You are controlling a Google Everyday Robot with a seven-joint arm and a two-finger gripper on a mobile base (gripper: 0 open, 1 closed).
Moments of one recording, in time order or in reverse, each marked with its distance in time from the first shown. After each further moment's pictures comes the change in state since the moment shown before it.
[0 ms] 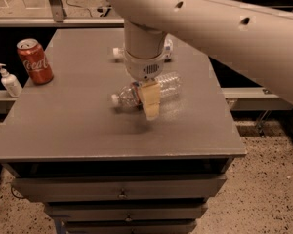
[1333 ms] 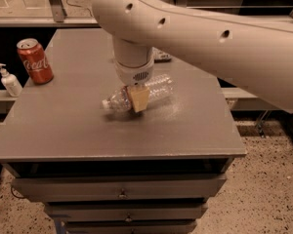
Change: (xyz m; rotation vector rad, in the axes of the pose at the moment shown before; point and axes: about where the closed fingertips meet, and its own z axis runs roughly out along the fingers) arm -0.016 -0.017 0.018 0.071 0.042 -0.050
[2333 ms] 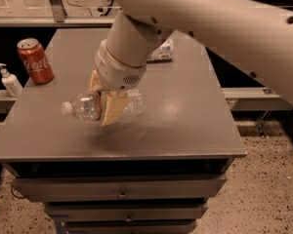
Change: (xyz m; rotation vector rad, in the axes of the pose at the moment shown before) arm -0.097 0.038 -0.065 0.017 -0.497 -0.089
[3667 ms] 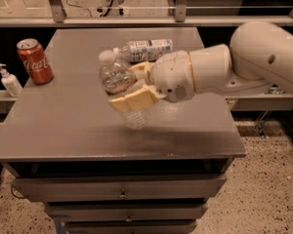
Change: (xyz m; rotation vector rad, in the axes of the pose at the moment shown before) arm 0.010 0.015 -0.069 0.303 -0.728 0.512
